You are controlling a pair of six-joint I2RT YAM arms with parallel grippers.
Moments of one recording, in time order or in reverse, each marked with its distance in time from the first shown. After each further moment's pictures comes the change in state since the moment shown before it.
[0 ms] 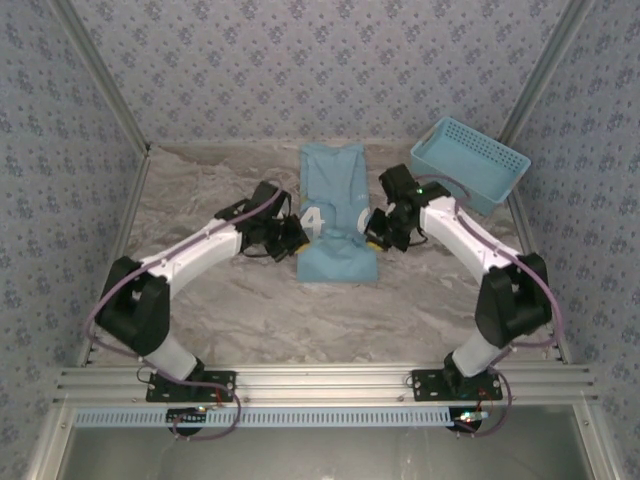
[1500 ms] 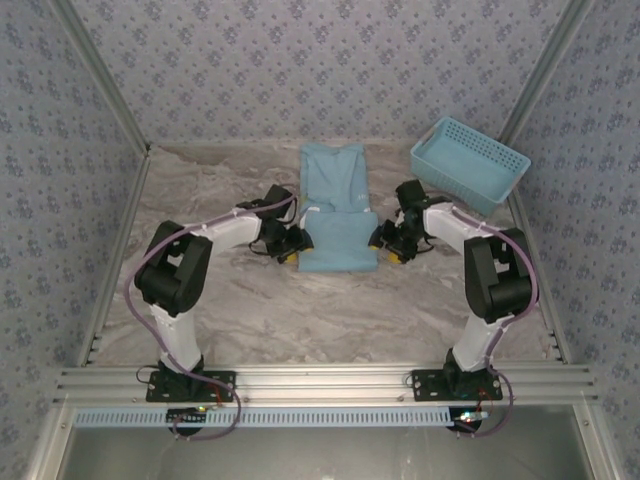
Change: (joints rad) left arm 0.035 0.277 0.042 -0.002 -0.014 0.239; right arm -0.132 0.114 -0.232 0.262 -0.091 -0.171
